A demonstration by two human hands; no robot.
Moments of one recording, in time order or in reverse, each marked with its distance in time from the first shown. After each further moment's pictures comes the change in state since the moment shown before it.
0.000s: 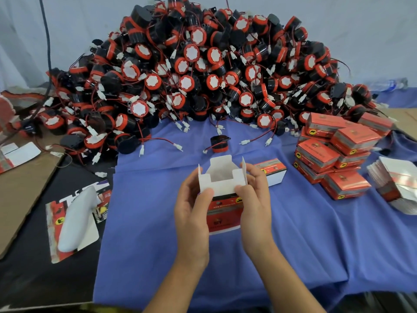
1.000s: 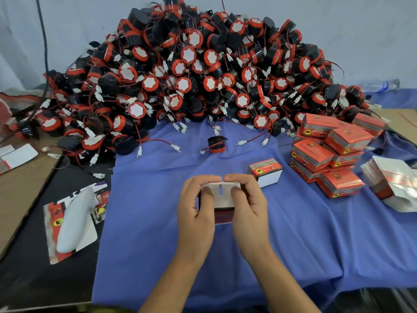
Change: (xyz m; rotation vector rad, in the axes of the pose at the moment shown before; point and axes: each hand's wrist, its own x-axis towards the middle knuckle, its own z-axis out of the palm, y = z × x) left_hand 0.002 0.007 0.004 0.435 -0.047 0.259; right_hand -0.013 -0.006 0.004 -0.151 0.000 -0.123
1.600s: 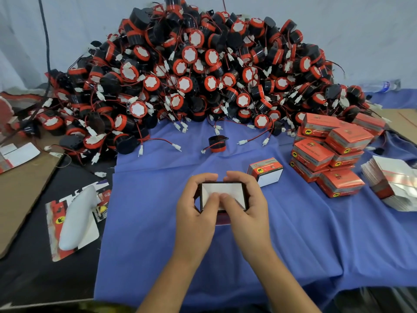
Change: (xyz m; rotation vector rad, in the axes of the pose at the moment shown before) left_hand -0.005 0.005 -0.008 -0.132 -0.067 -0.137; right_hand -0.008 -0.003 -0.003 -0.044 -0.036 0.063
